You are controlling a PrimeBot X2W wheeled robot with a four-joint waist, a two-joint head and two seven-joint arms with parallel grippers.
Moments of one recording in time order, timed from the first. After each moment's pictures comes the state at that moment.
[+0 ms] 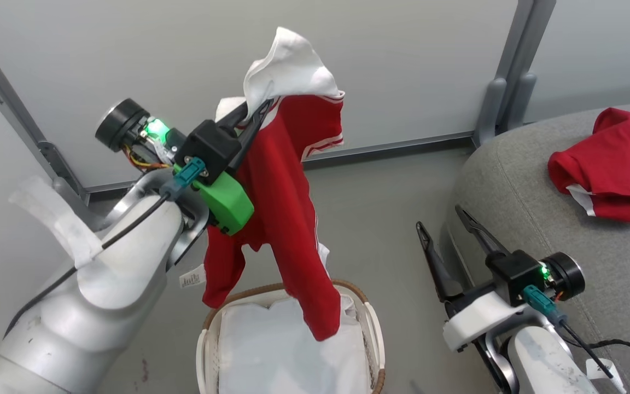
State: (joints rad) left arm -0.82 0.33 -0.79 0.44 -0.30 -0.13 -0.18; right arm -0.20 -0.05 0.18 0.22 0.01 0.13 -0.26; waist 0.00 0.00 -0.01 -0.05
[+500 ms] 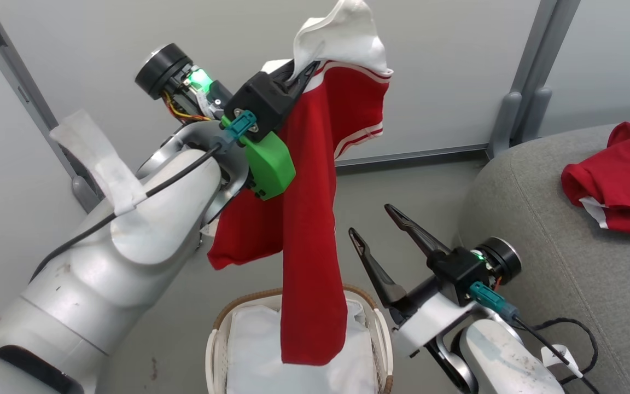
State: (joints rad) left arm -1.02 0.26 -0.93 0.53 -0.37 -0.13 -0.15; right arm -0.29 -0.05 0.41 0.23 0.11 0.13 -0.26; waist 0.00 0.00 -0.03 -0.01
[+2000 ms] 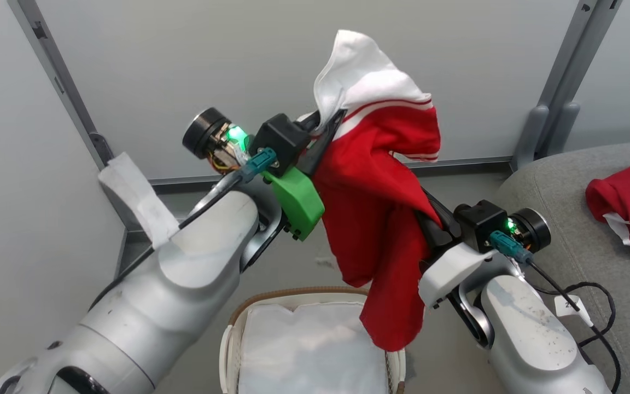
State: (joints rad) left arm -0.95 0.13 -1.00 0.68 -0.56 -0.10 -0.26; right arm -0.45 -0.05 0.30 0.47 0.11 0.13 -0.26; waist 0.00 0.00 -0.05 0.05
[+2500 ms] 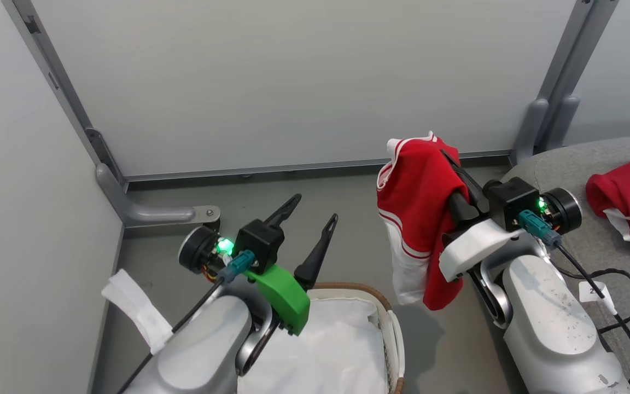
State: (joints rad) left arm -0.59 0.14 -0.85 0.57 -0.51 -0.07 -0.26; right arm -0.47 -0.05 0.19 0.44 0.05 0.13 -0.26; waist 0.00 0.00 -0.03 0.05
